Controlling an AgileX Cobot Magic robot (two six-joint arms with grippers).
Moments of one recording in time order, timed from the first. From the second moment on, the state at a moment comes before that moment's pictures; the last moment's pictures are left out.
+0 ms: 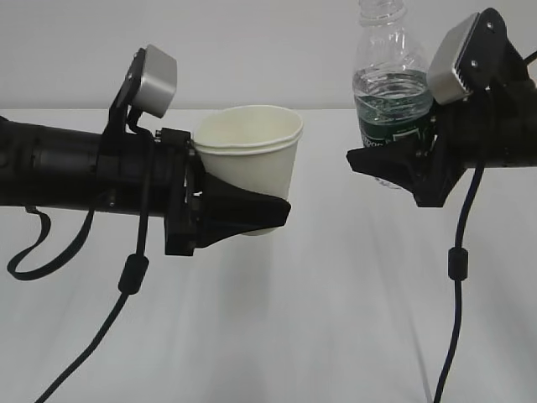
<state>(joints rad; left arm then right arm) -0.43 1.69 -0.86 1.36 -0.96 -0.97 0.14 1.49 -0.83 -1.53 -0.66 0.85</state>
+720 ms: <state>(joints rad) -0.43 1.69 -0.86 1.35 -0.95 -0.97 0.14 1.49 -0.91 -1.65 -0.67 0.89</state>
